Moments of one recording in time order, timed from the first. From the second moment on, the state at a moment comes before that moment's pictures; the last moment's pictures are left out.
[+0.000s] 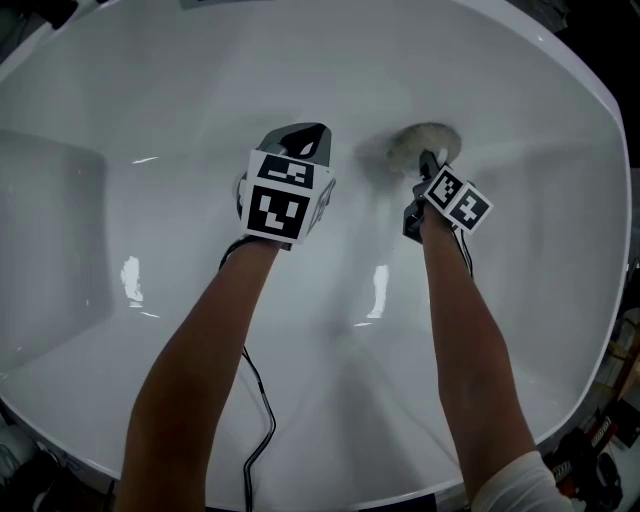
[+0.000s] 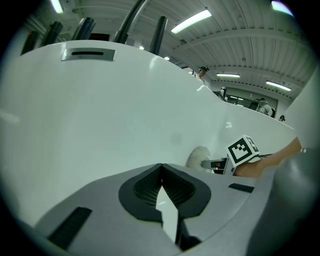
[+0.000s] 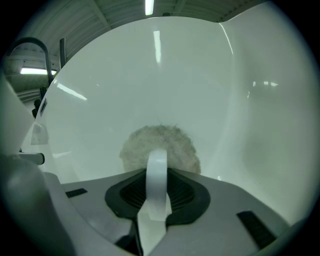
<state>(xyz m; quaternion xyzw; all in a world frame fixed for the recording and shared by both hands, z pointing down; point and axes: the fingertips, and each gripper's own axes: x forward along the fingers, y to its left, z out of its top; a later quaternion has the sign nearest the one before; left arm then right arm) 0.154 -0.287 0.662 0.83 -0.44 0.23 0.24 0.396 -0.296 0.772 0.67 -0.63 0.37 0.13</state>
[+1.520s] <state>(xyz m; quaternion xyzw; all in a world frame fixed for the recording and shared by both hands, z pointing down) 0.265 -0.253 0.720 0.83 -0.46 0.20 0.22 0.491 -0.298 0.807 0.65 -0.66 0.37 0.07</state>
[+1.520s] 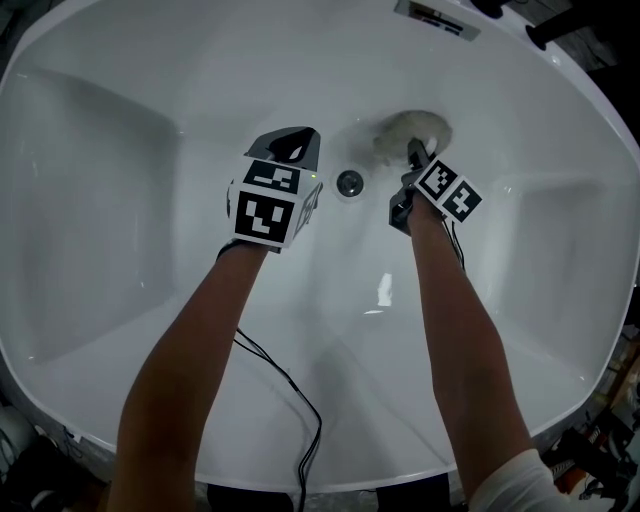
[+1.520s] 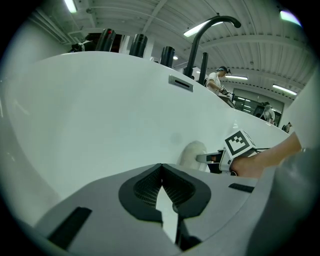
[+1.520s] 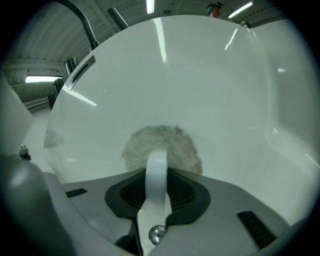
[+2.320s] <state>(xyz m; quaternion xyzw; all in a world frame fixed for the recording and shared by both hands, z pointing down) 0.138 -0.250 0.713 0.82 -0.48 0.21 0.22 0.349 -0.301 0.801 0.62 -0.68 0.37 0.07</state>
